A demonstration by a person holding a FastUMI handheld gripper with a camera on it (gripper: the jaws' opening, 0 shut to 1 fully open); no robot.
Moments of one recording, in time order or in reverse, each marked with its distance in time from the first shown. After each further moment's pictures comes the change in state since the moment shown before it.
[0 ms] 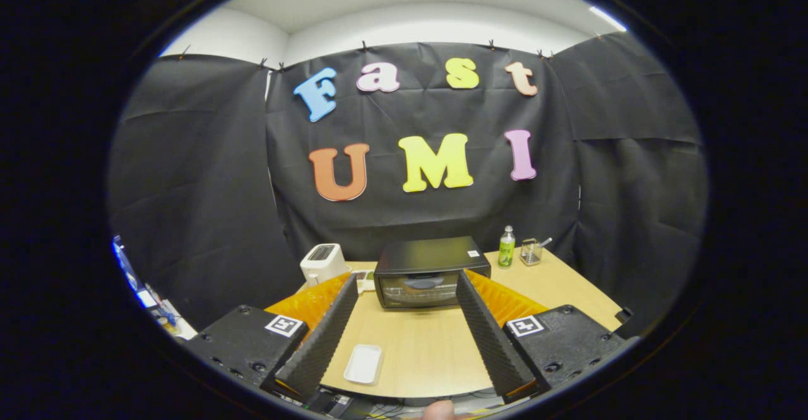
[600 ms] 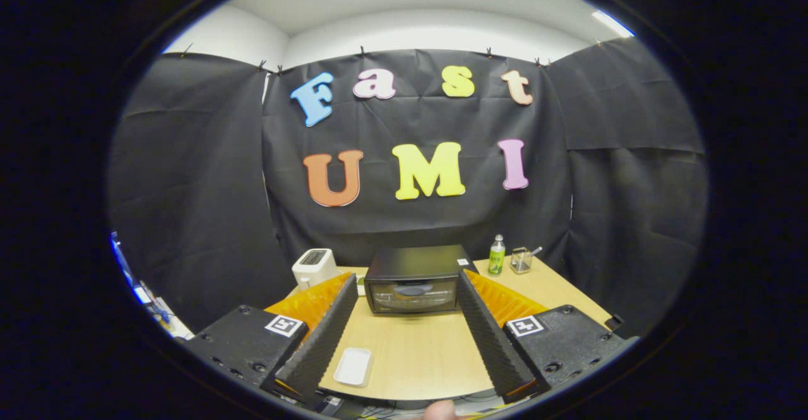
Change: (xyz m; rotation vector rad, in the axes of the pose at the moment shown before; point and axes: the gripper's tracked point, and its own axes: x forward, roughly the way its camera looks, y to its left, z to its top) arm -0.008 -0.014 0.013 -0.021 -0.030 -0.027
